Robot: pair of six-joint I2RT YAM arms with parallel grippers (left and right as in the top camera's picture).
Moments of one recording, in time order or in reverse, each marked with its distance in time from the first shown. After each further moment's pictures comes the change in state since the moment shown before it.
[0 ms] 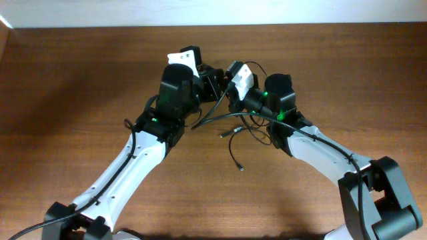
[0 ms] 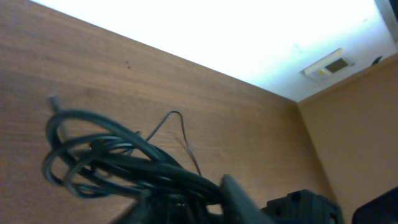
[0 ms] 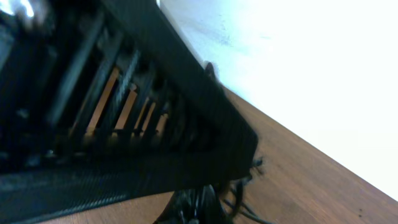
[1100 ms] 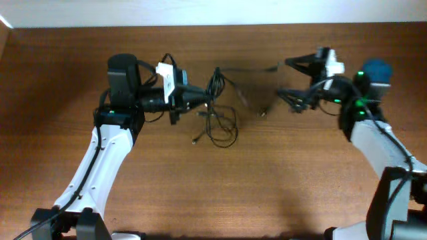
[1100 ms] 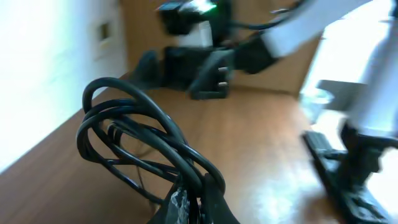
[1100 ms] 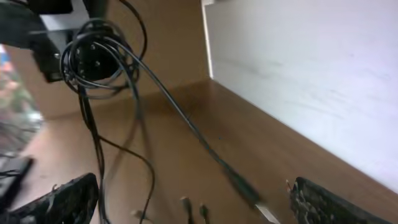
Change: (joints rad) left arm 0.325 0.000 0.000 -0.053 1.232 1.085; right arm -0.580 -0.056 0.000 0.039 -0.890 0.184
